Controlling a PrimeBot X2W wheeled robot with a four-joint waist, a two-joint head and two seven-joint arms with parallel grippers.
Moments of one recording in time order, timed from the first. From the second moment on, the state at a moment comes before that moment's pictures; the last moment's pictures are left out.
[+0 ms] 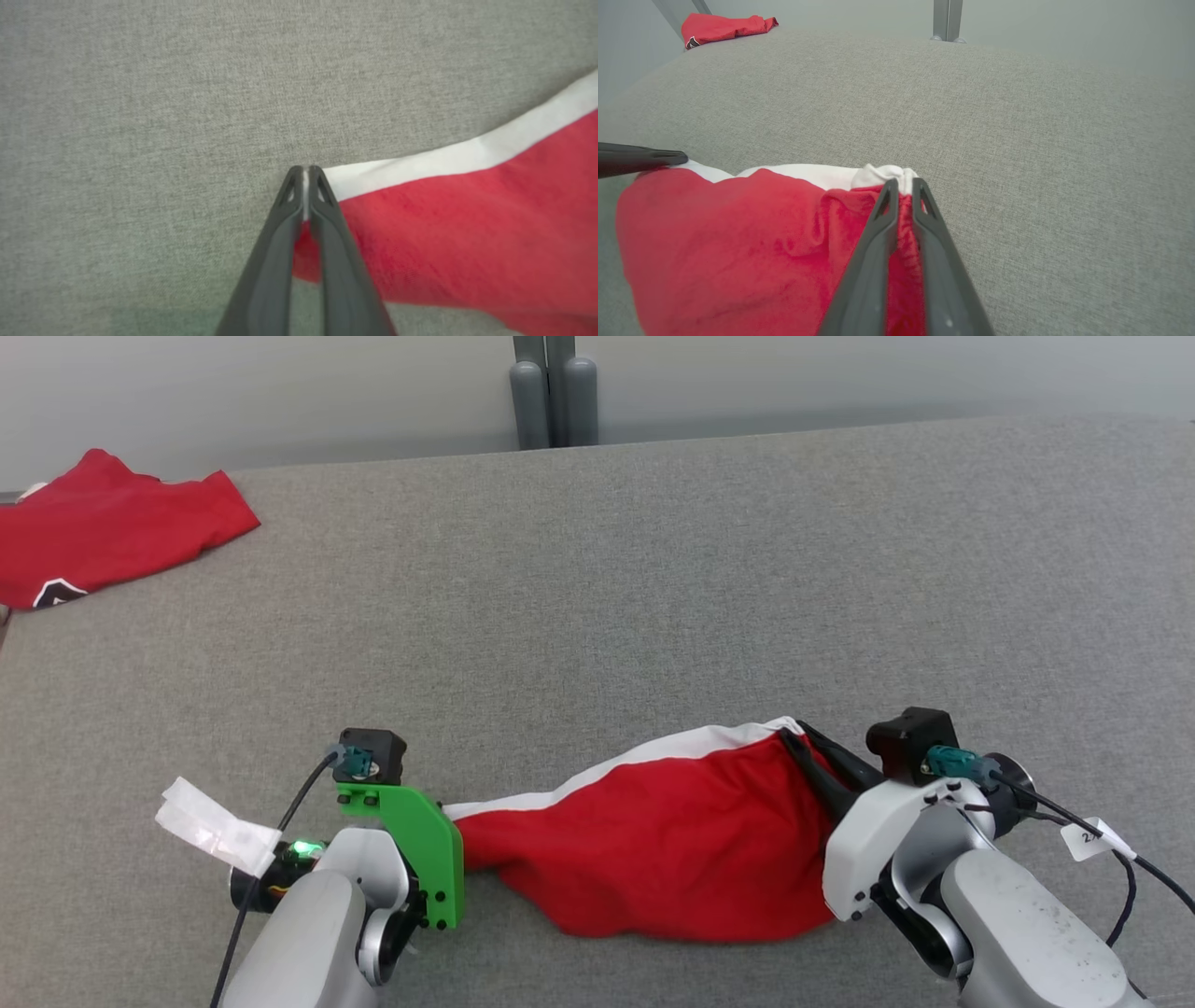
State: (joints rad) left arm -0.39 0.12 -0.35 0.59 -0.38 0.00 0.42; right arm -0.33 -0.26 0.45 0.33 0.38 0.13 0.03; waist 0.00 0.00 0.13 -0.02
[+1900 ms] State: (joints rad) left arm -0.52 0.20 -0.19 -0.08 -0.46 0.02 0.13; right arm -0.59 -0.30 0.25 0.08 0.25 0.13 -0.17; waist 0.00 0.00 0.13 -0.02
